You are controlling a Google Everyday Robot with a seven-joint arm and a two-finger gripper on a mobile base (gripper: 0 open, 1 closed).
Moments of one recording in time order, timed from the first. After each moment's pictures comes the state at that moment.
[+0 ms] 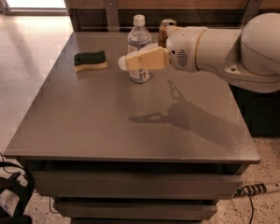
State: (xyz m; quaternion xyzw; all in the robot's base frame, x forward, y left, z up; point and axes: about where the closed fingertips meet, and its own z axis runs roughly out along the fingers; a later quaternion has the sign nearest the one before) arm 0.579 -0.022 0.976 -0.35 0.70 0.27 0.56
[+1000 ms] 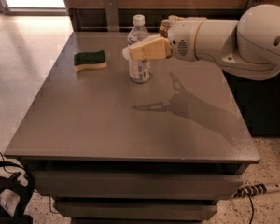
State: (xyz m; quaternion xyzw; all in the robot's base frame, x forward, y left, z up) arm 0.618 -0.033 0.978 -0.35 0.70 0.25 0.57
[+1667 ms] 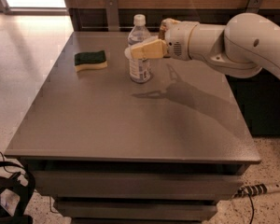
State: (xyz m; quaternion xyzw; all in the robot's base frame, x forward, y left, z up) arm 0.665 -0.032 0.953 -0.36 0.69 0.25 0.58
